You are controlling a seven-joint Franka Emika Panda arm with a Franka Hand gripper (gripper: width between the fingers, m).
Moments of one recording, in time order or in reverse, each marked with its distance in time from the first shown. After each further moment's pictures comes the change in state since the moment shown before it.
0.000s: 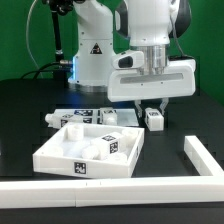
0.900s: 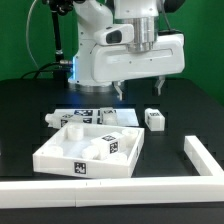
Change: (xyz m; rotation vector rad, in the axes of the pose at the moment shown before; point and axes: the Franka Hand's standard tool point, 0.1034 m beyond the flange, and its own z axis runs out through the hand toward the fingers) arm 0.047 0.036 -0.060 -0.001 0.023 -0.243
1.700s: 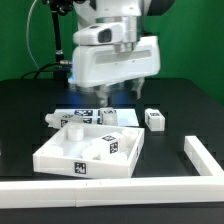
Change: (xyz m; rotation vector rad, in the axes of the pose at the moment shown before) arm 0.027 0.072 0.008 -0.027 -0.005 -0.436
